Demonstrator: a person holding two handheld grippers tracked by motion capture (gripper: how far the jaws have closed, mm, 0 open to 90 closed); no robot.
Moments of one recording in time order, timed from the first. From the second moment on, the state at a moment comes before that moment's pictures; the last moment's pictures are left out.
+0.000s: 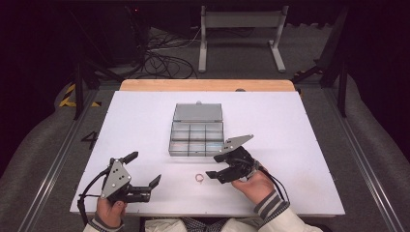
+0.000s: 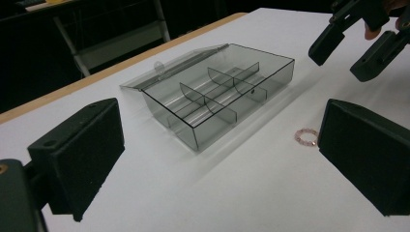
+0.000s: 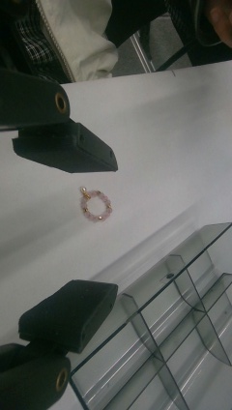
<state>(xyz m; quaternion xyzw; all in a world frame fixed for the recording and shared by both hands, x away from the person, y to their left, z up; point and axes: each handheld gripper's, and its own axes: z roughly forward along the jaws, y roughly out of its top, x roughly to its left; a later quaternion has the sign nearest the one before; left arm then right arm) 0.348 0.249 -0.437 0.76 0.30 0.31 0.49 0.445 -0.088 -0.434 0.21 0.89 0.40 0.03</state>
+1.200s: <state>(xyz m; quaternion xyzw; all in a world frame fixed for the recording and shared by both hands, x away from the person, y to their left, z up) 0.348 0.249 -0.437 0.76 0.30 0.31 0.49 0.452 -0.042 -0.470 0.18 0.92 0.36 0.04</state>
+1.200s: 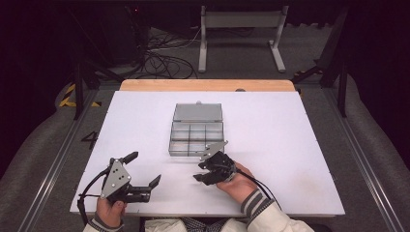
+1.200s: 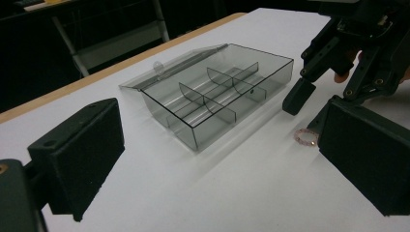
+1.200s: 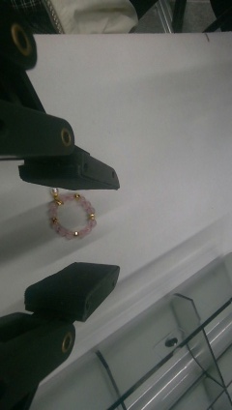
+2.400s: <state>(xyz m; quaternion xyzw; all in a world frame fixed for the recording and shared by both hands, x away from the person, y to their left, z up) 0.348 0.250 -0.436 0.76 0.30 0.31 0.49 0.455 -0.035 -0.481 0.14 0.93 0.34 0.06</state>
